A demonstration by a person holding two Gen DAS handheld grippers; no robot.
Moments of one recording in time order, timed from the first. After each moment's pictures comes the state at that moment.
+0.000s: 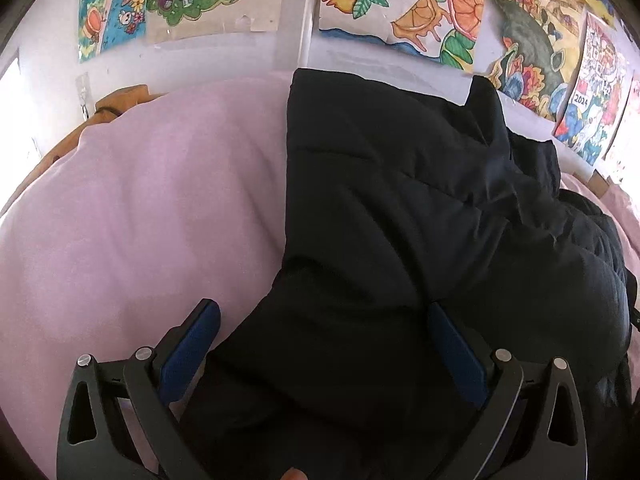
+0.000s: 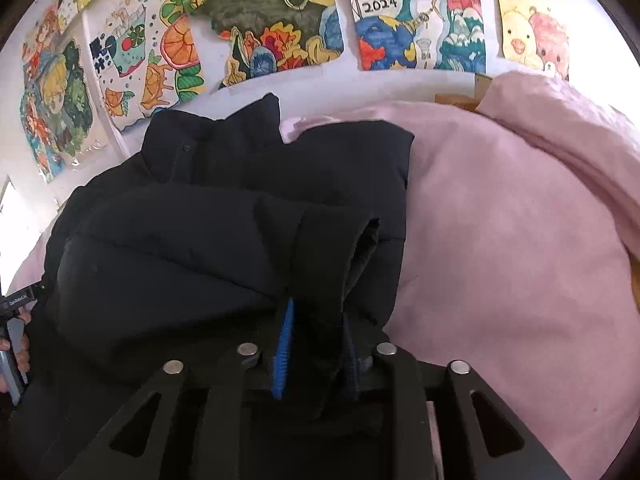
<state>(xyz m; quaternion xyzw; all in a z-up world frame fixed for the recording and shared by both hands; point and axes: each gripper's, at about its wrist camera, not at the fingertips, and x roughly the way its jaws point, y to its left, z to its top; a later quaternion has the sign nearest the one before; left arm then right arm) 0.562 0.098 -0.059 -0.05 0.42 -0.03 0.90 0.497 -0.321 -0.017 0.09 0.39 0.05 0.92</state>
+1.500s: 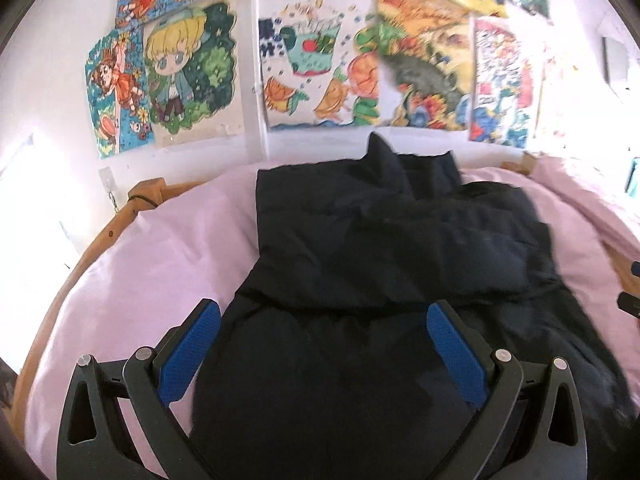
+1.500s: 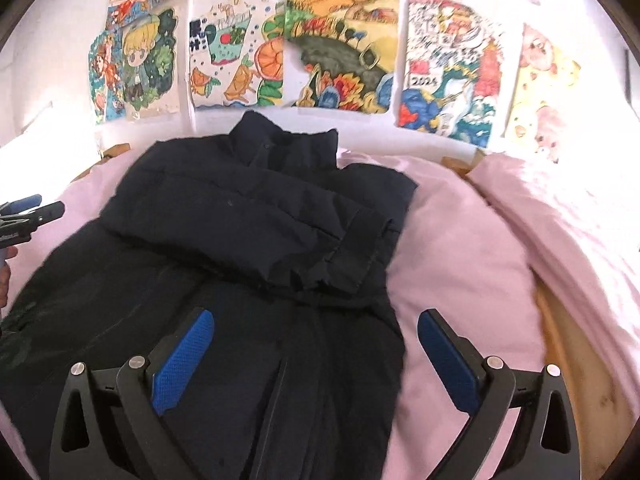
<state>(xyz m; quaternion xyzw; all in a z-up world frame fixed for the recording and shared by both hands) 0.388 0.046 0.069 0.05 0.33 -0.08 0.94 0.347 -0.276 0.074 -0.03 0.36 0.07 0.93</state>
